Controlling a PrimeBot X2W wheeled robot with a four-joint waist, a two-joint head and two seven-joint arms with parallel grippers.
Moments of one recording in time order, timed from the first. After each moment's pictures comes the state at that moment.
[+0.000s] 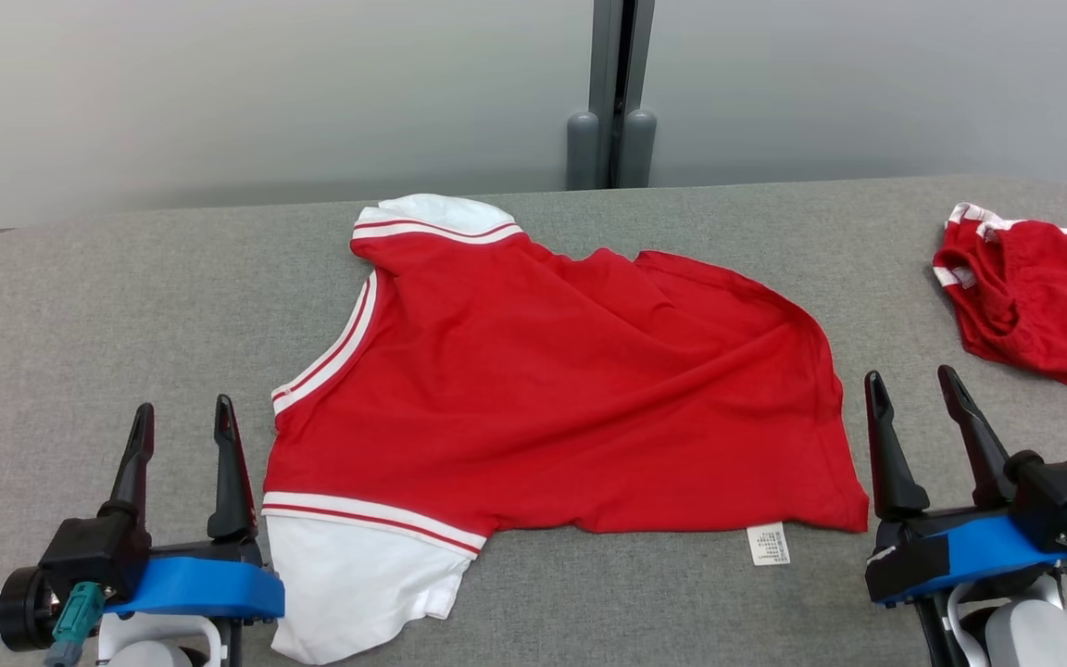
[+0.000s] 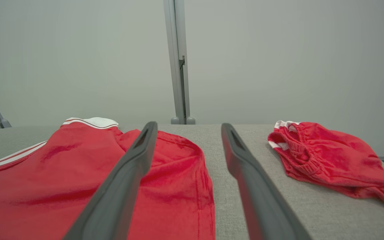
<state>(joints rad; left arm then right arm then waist) -0.10 0.06 0.09 0.24 -0.11 -0.11 -0.26 -0.14 -0.07 -0.05 0.19 0.12 0.13 -0.21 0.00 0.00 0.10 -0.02</state>
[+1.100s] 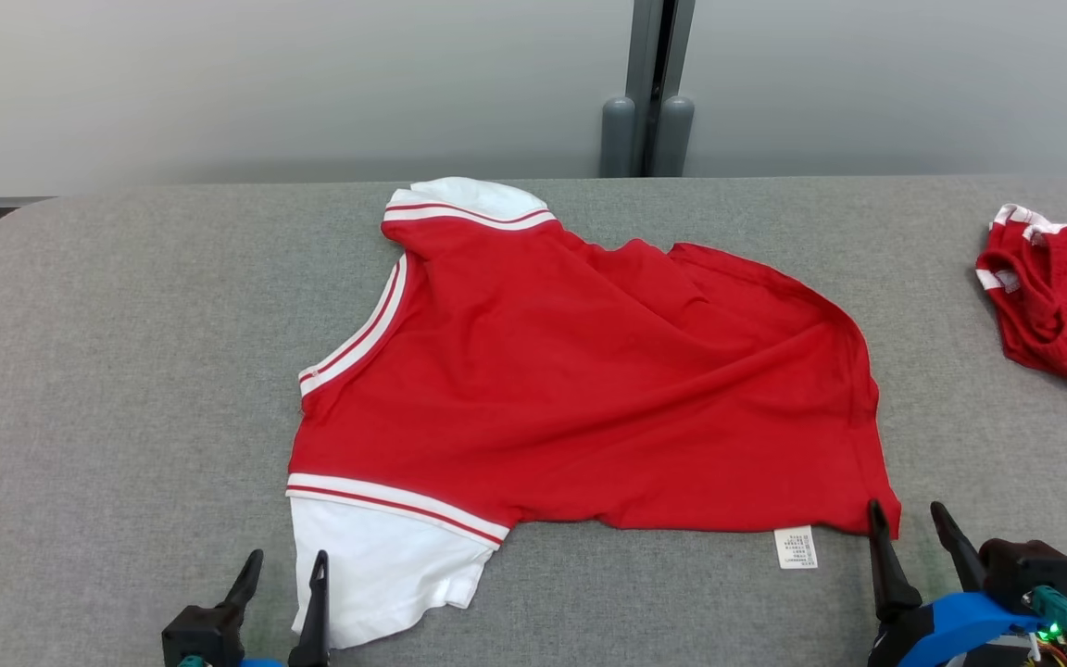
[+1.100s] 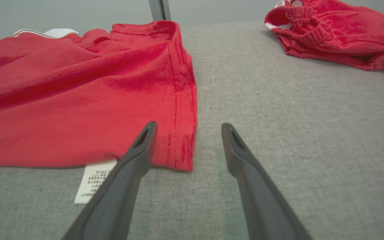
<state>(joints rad) -0.02 0.11 -0.09 0.51 -0.15 -0.13 -0.26 -0.12 -0.06 -0.12 0.52 0.12 0.13 -0.23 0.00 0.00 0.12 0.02</state>
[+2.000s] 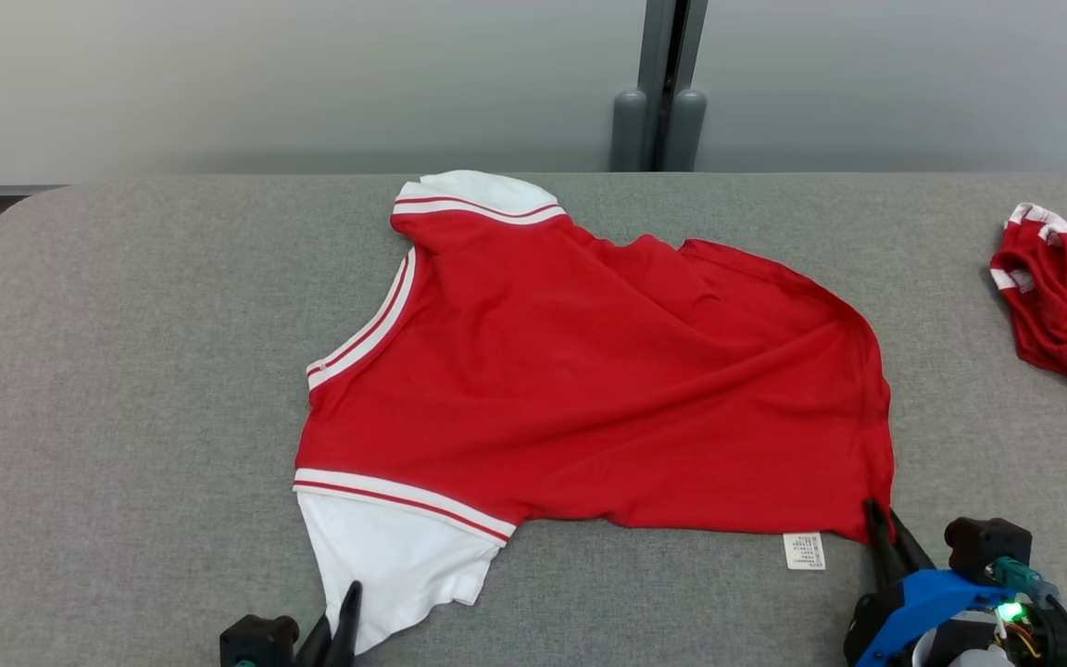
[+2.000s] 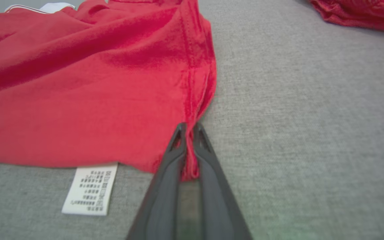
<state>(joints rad) -0.05 0.15 -0.31 0.62 -0.34 -0.13 -0.23 -0.26 -0.08 -0.06 0.80 0.16 0.13 -0.27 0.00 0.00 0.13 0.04</state>
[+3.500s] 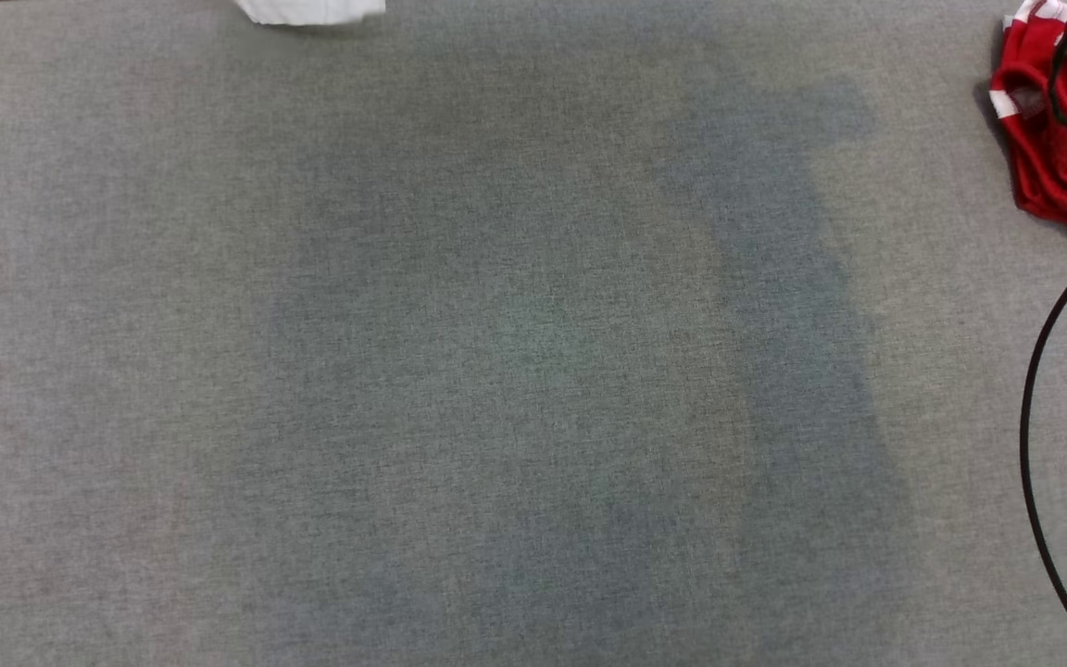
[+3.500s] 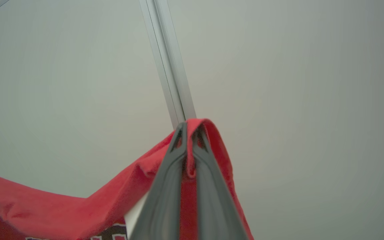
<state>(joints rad) -1.43 0.30 -0.27 0.56 -0.44 -0.13 -0.16 -1.44 -0.16 0.12 0.82 0.54 0.13 -0.26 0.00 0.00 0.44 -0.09</state>
